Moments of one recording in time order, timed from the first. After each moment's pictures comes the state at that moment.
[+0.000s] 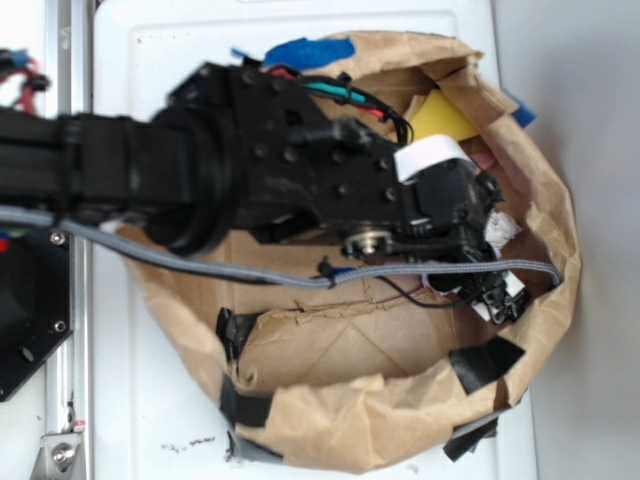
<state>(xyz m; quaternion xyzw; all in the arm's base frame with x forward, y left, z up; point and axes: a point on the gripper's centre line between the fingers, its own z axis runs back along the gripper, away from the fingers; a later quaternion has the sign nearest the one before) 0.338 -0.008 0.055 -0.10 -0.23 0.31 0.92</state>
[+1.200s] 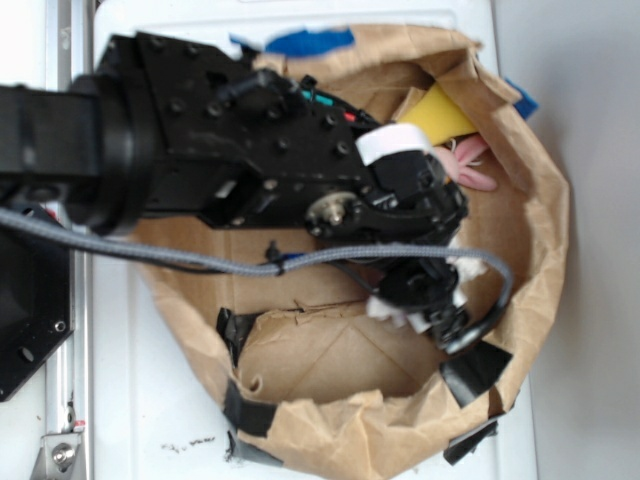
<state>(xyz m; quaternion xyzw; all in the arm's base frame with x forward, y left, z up) 0.299 -0.025 0.080 -0.14 -0.16 0.22 0.95</state>
